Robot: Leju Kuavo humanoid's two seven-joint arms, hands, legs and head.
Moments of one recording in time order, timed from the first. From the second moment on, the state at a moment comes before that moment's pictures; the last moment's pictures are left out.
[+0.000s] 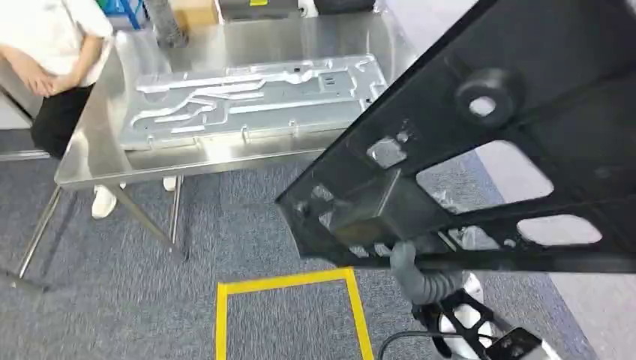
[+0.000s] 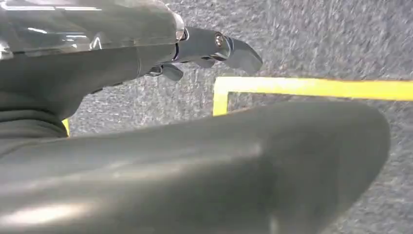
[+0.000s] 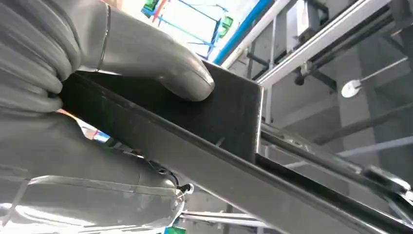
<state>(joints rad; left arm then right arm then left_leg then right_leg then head) -0.10 -0.04 1.22 -0.22 -0.86 -0.07 -0.32 -0.17 -0.05 0.39 -1.94 0.01 0.10 -0.67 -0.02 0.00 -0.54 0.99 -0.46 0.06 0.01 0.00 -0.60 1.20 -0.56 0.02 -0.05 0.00</state>
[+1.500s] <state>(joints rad) -0.10 -0.07 1.22 -0.22 -0.85 -0.07 -0.33 -0.16 -0.08 0.41 -1.93 0.15 -0.09 -0.67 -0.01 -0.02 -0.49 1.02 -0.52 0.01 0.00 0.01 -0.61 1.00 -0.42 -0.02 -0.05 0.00</state>
